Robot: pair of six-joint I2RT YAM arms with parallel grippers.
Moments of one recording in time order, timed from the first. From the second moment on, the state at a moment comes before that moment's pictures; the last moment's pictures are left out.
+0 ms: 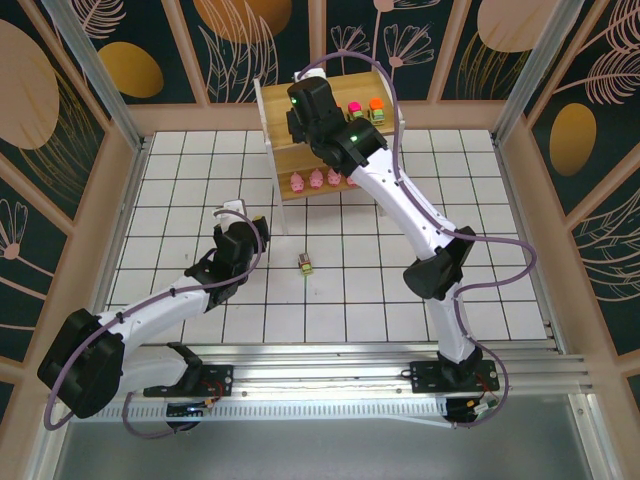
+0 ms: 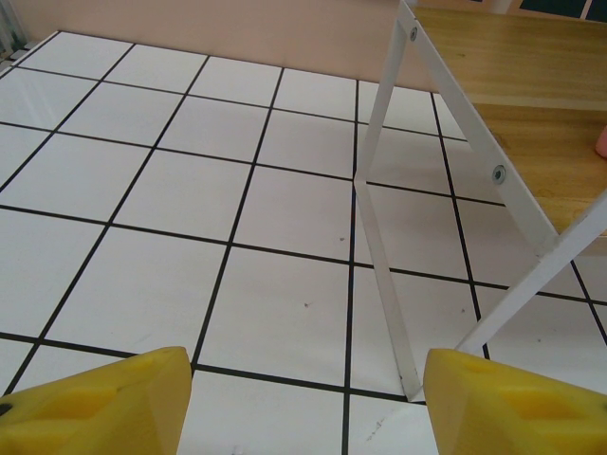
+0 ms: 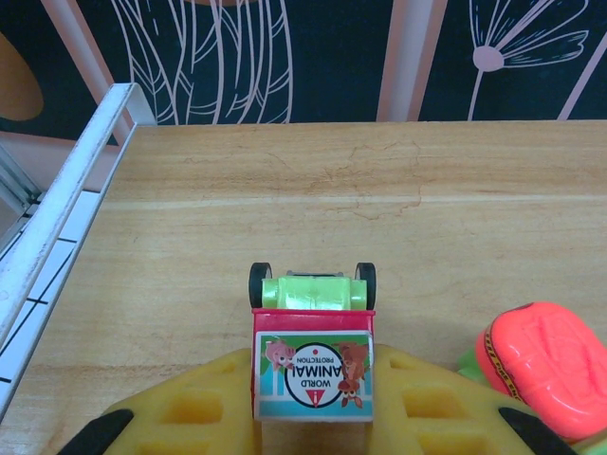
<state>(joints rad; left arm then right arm) -0.64 1.20 0.58 0.13 -0.61 -0.48 0.79 2.12 2.52 -0.88 0.47 0.25</state>
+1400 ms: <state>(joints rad) -0.63 1.14 0.57 0.15 -0.56 -0.48 0.73 1.99 2.48 -1.00 0.25 0.41</state>
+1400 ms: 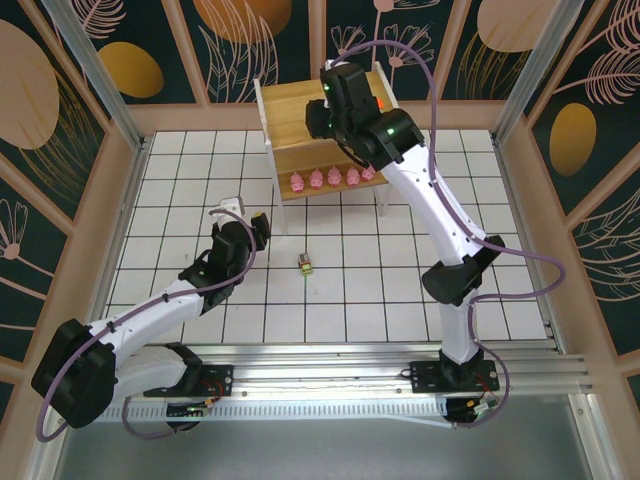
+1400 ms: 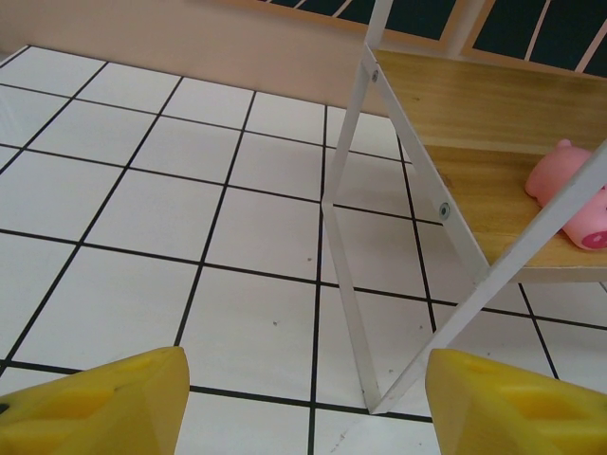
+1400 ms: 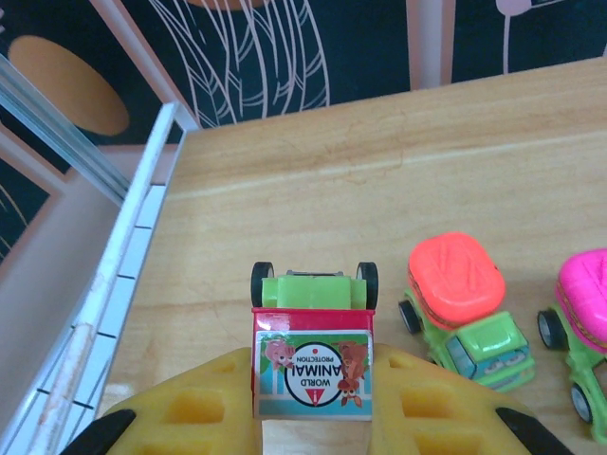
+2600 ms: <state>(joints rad) -0.63 1.14 0.57 0.15 -0.56 -0.48 0.85 1.93 2.44 -1.22 0.37 0.33</state>
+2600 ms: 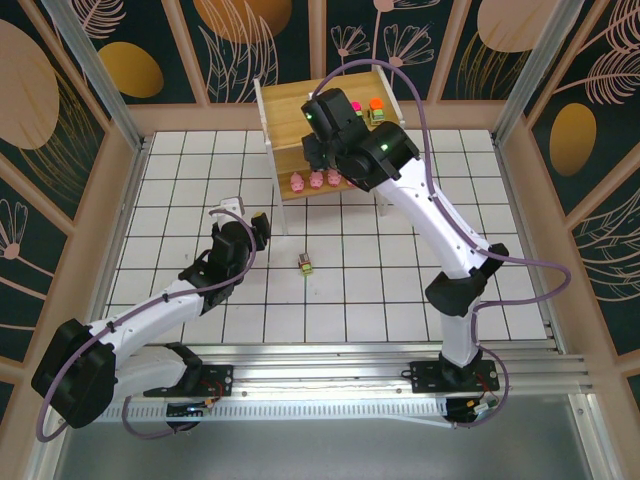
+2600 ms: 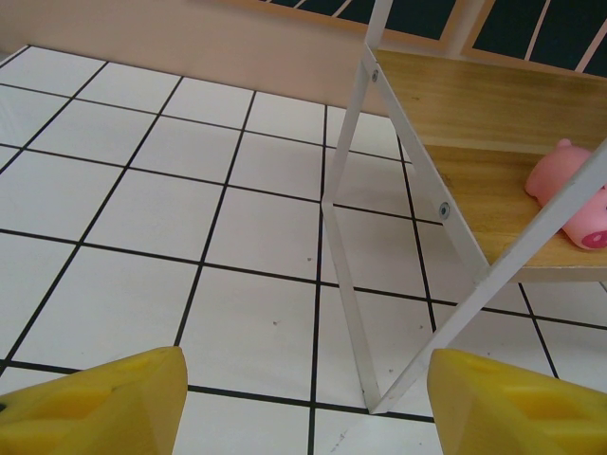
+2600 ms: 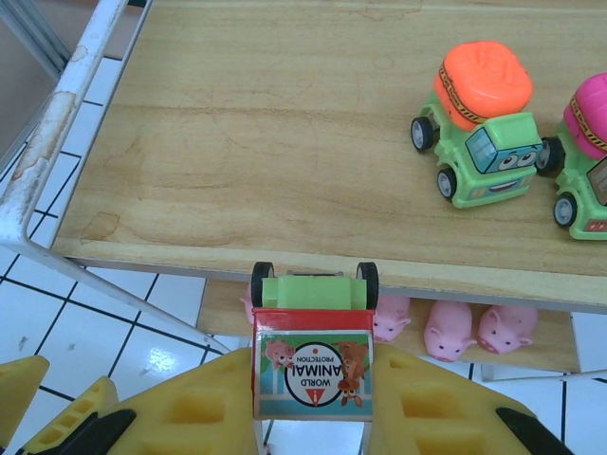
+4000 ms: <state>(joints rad) -0.63 1.14 0.57 0.15 -0.56 -0.48 0.88 1.86 2.33 -1.18 0.40 0.34</state>
